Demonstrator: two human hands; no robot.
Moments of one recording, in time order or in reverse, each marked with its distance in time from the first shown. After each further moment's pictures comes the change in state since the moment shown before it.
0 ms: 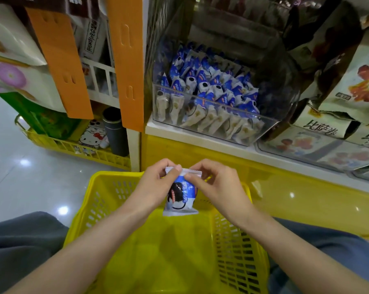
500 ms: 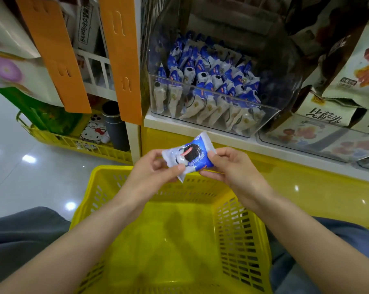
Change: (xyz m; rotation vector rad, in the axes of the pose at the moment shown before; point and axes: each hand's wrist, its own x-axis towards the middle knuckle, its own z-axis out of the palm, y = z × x) left_hand -0.004 -0.001 -0.005 -0.128 0.028 -0.030; right_hand 0.006 -0.003 -0.019 0.778 0.050 0.549
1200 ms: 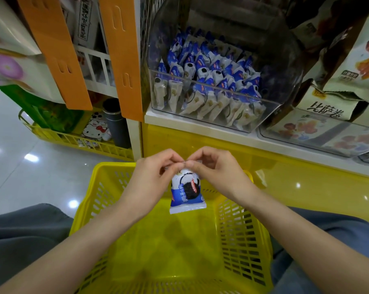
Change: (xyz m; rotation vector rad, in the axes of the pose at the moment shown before) left_hand -0.006 -0.007 -0.005 0.526 -0.019 0.436; right_hand 0.001 0.014 0.009 -0.536 -0.180 -0.341
